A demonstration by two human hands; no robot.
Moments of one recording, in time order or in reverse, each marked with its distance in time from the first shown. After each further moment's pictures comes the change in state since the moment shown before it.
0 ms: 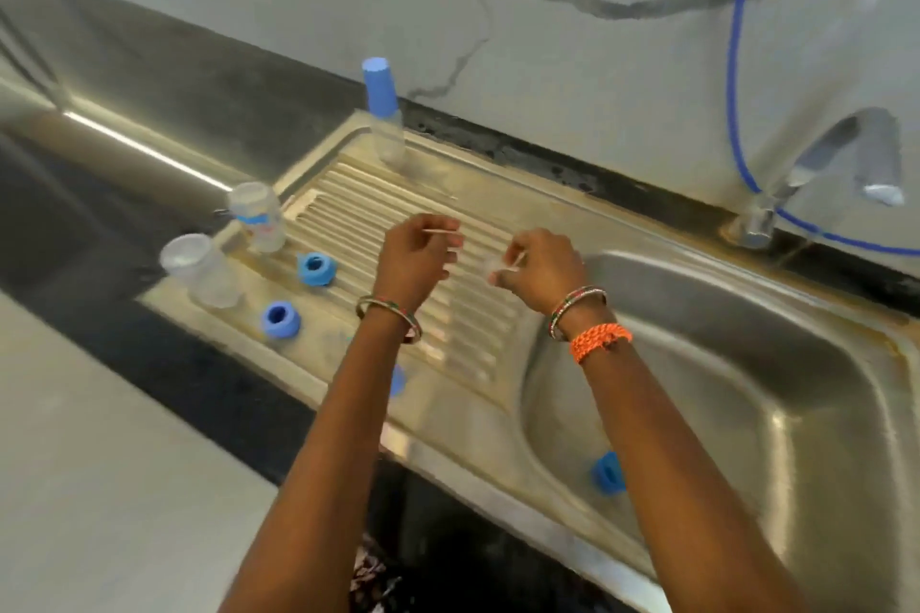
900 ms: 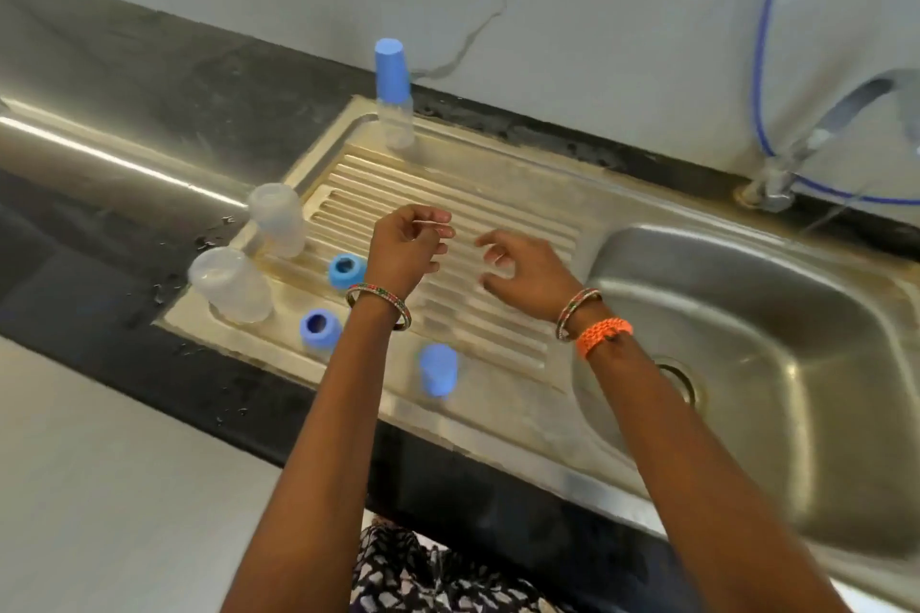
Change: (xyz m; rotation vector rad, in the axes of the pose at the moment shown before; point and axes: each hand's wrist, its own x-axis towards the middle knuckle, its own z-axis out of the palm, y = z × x) left_hand 0.036 -0.014 -0.080 0.076 -0.095 -0.022; right_hand 0.007 -0.038 0.065 0.160 -0.040 -0.176
